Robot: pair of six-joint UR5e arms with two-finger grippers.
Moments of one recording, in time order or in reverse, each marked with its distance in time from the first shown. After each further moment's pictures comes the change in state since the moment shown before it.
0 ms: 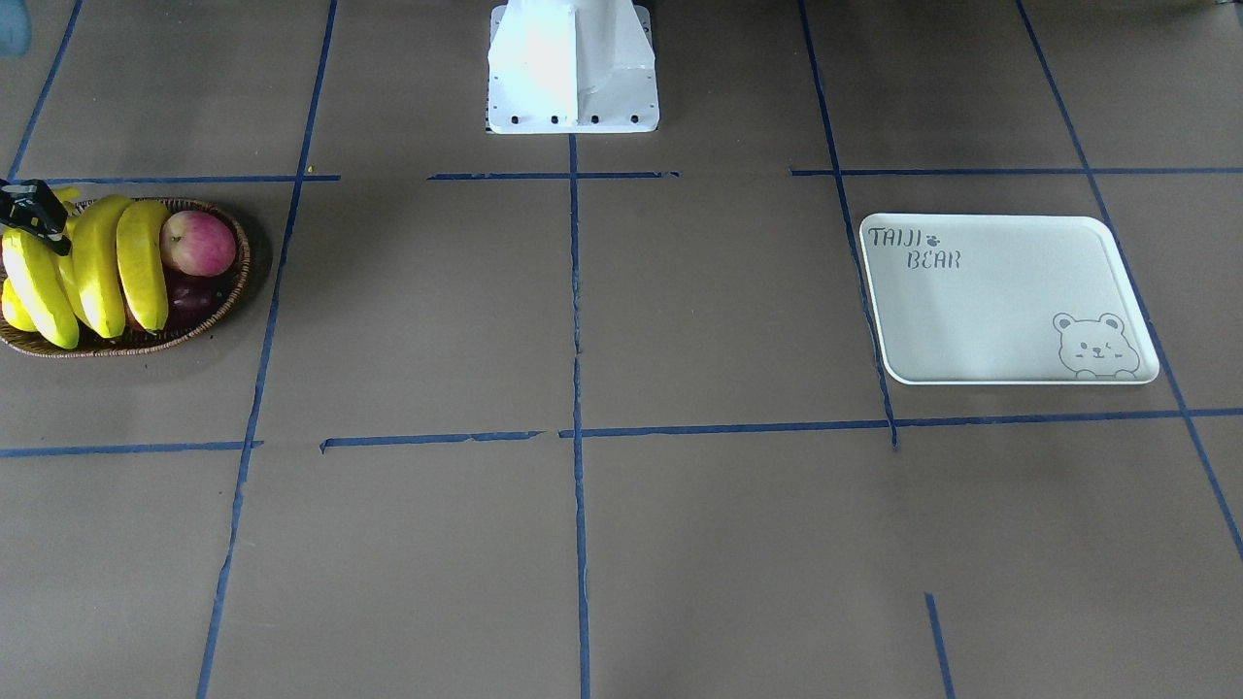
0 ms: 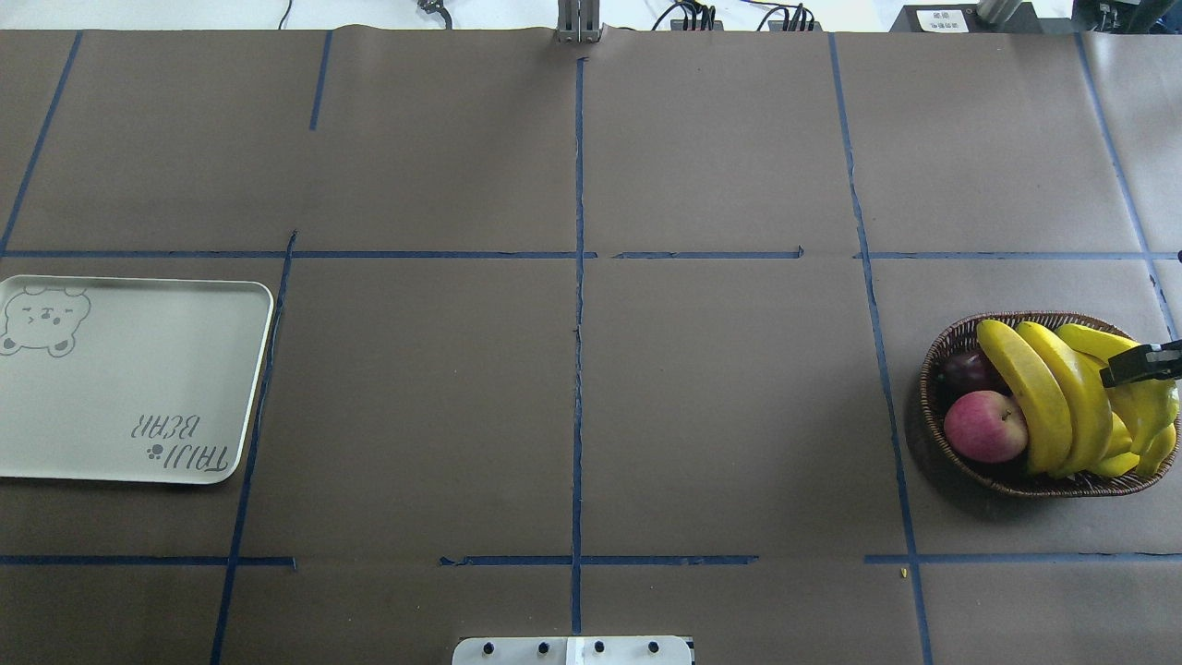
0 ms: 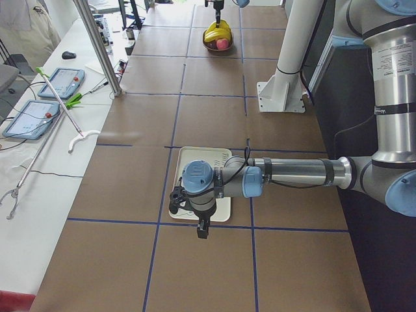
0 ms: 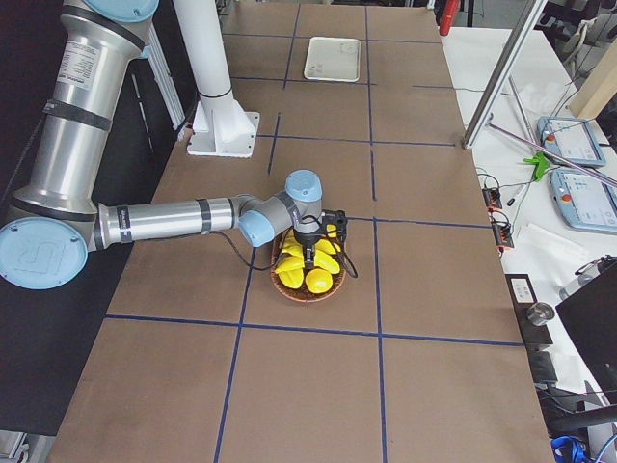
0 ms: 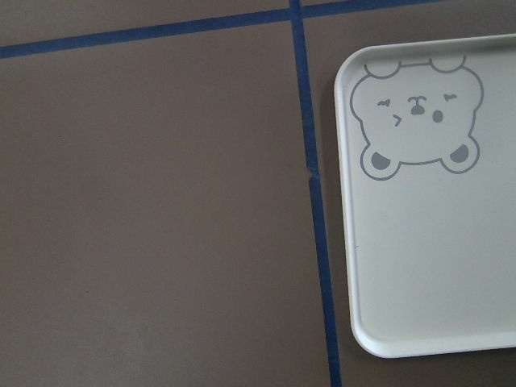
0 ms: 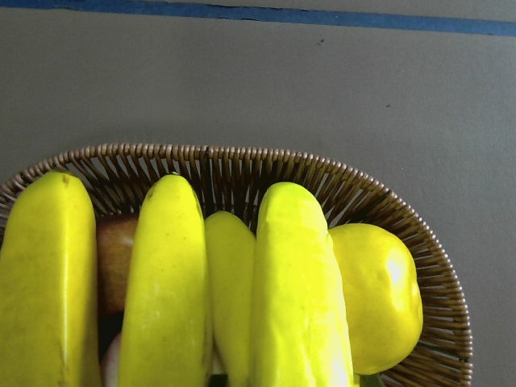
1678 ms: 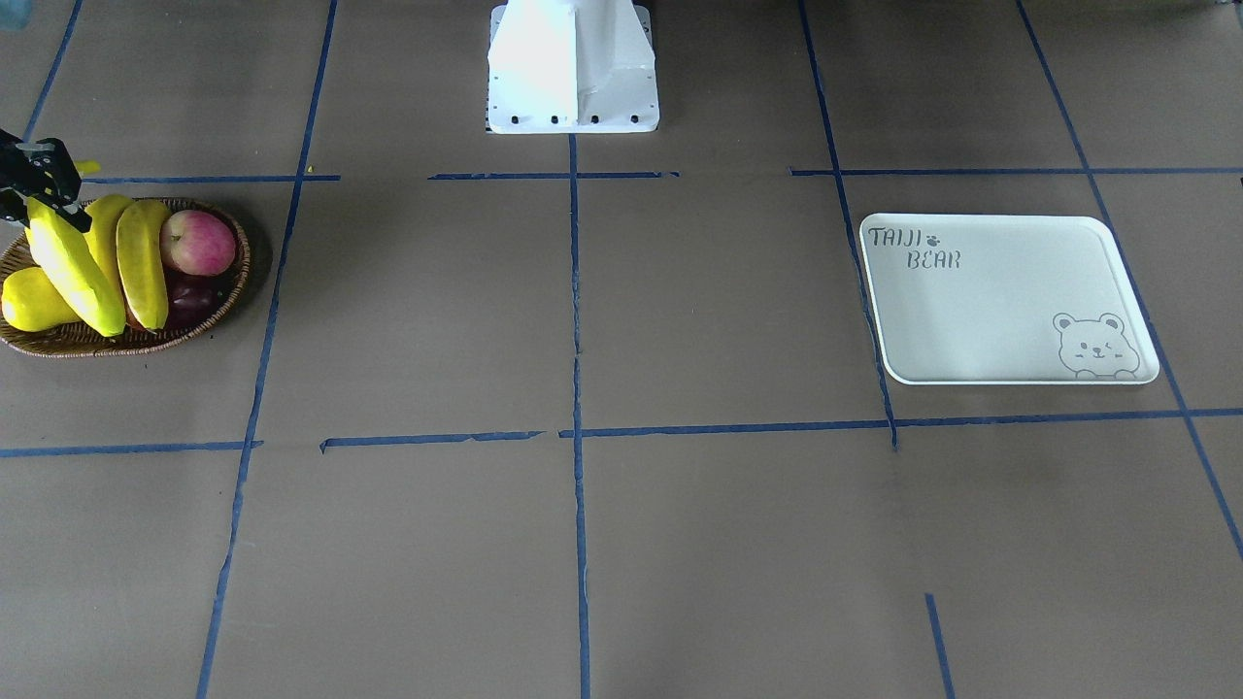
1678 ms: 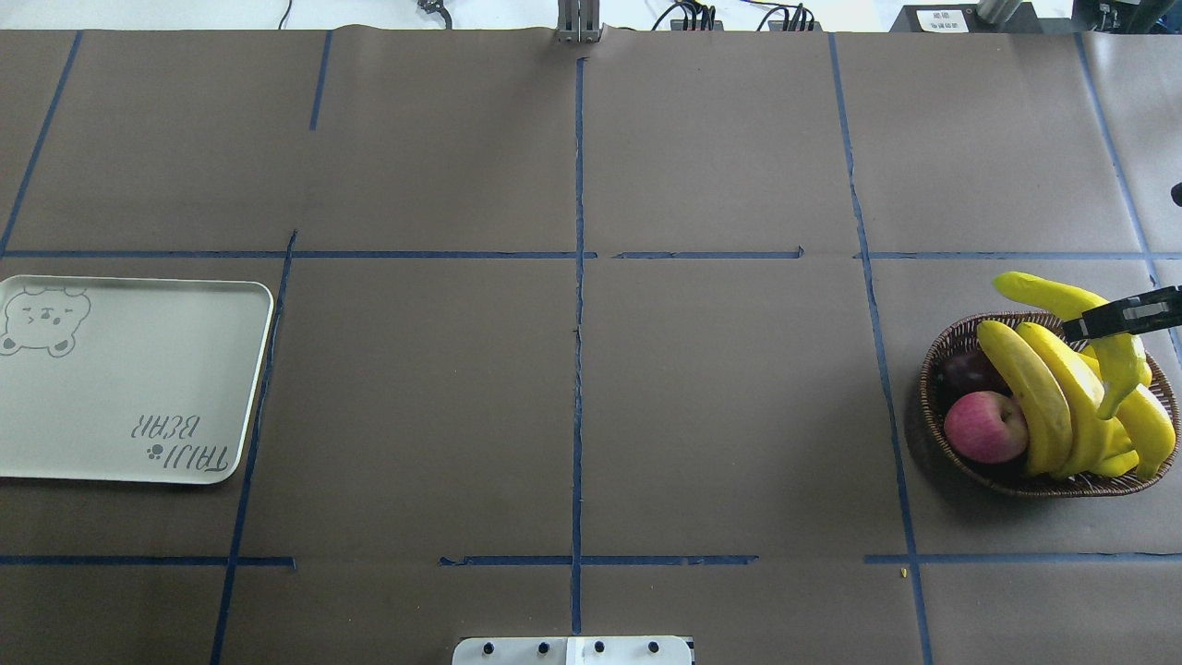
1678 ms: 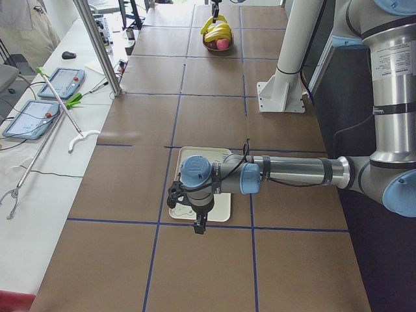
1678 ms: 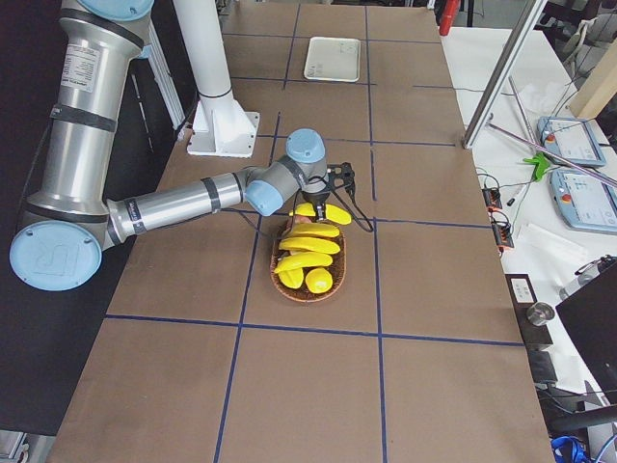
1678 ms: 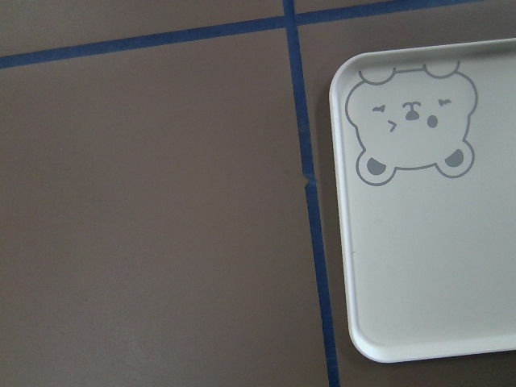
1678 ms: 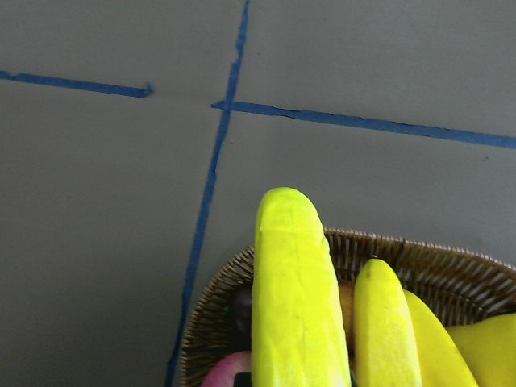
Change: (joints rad) left arm 0.017 -0.017 -0.020 -0.005 -0.004 0.008; right arm 0.040 0.084 0.153 0.005 0.112 -0.007
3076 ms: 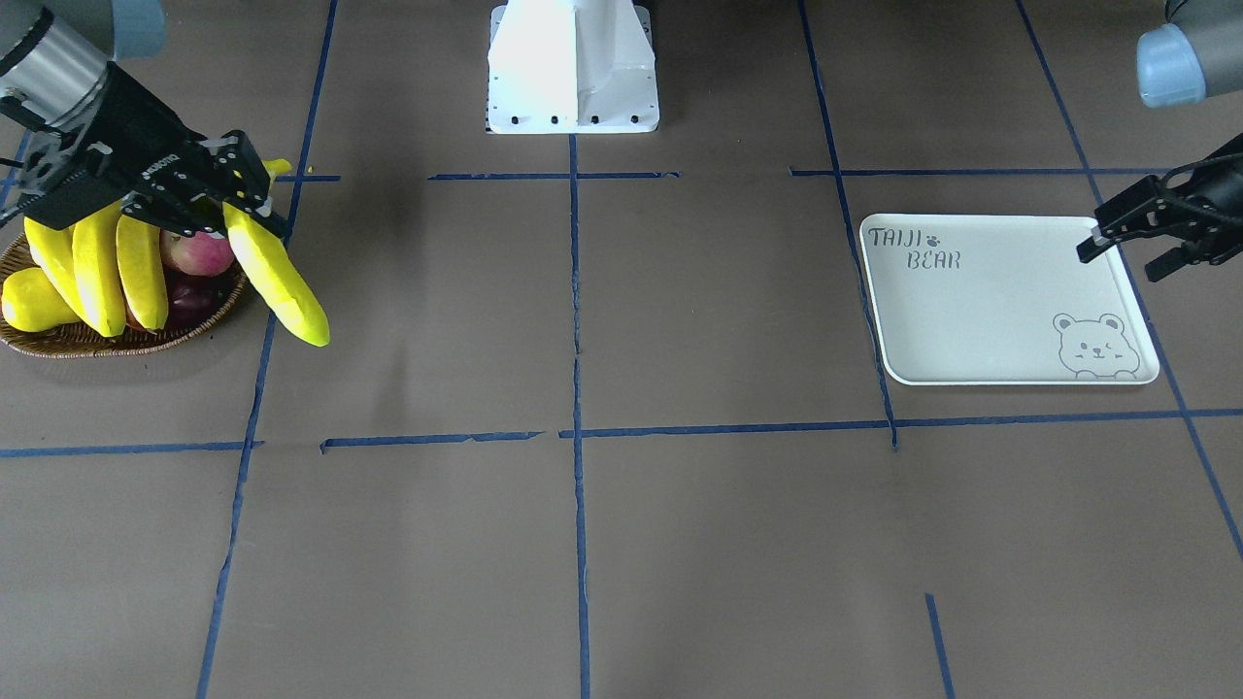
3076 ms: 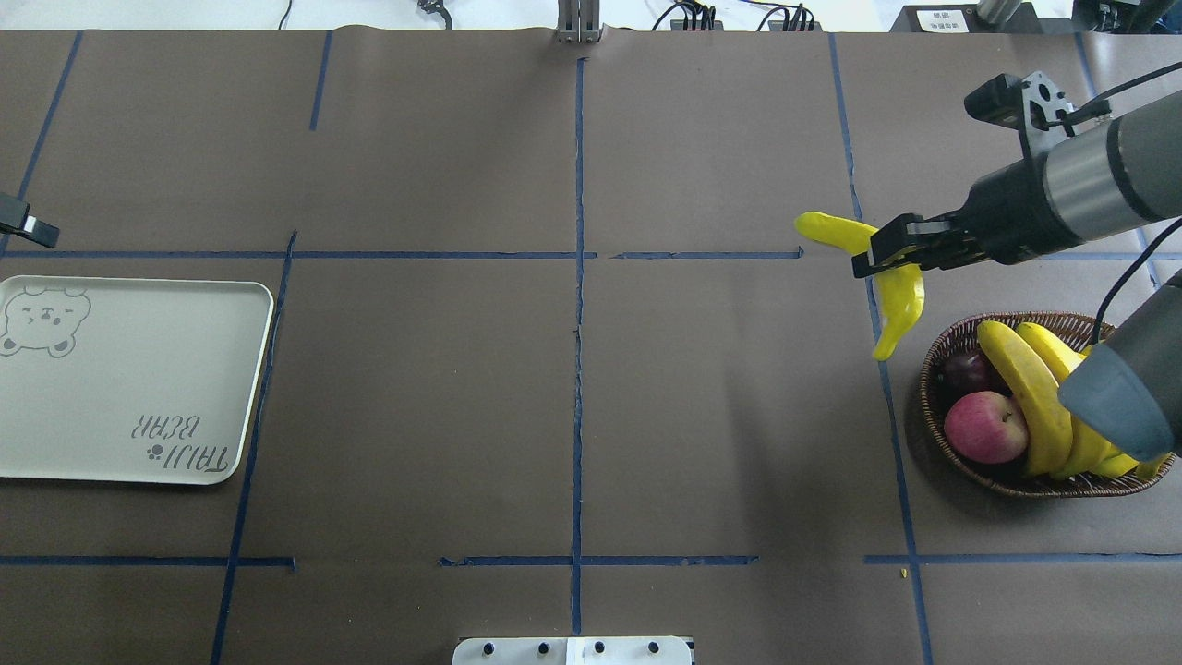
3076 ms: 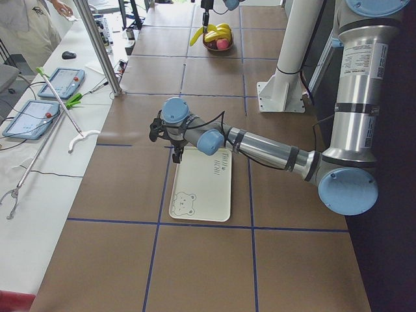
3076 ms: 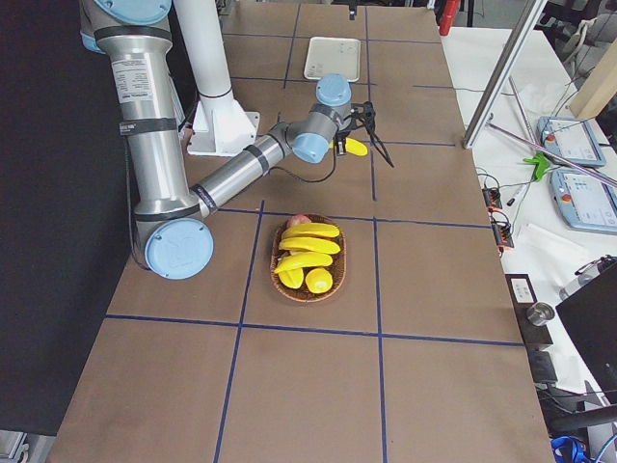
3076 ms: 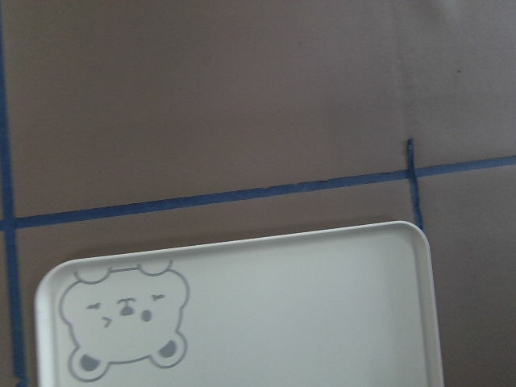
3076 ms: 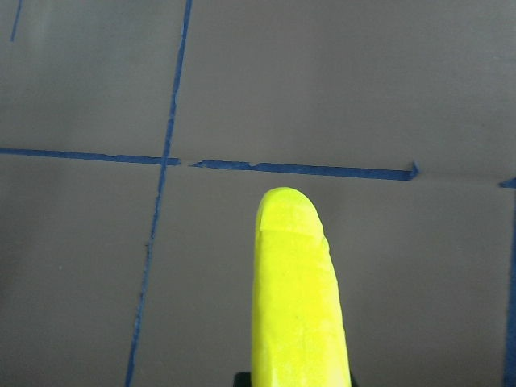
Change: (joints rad) left arm 0.288 -0.222 -0.052 -0.385 -0.146 -0.716; right arm -0.170 0.393 -0.055 0.000 -0.020 0.412
